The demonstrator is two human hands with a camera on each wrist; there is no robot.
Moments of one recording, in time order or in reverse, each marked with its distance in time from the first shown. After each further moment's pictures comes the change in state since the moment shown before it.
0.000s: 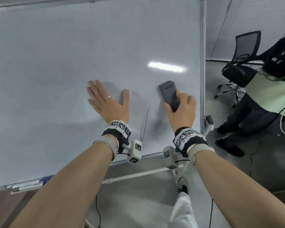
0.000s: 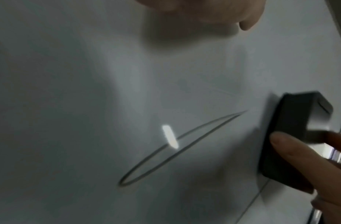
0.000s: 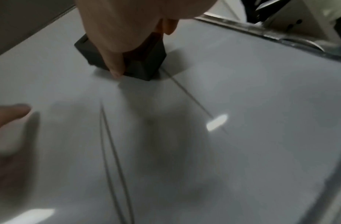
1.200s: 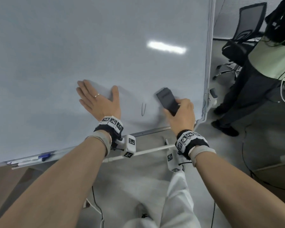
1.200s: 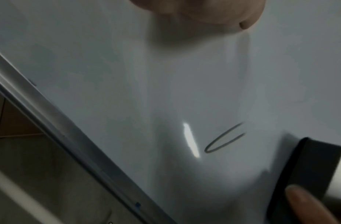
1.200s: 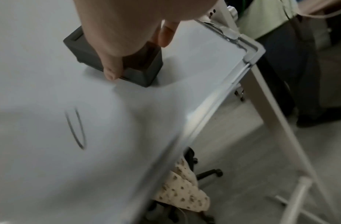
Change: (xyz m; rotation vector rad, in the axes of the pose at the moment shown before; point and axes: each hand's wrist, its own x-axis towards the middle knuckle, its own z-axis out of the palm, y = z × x) left_hand -0.050 -0.057 0.001 0.073 -0.081 -0.163; right_hand -0.081 0.046 -0.007 -0.034 -0.206 0.168
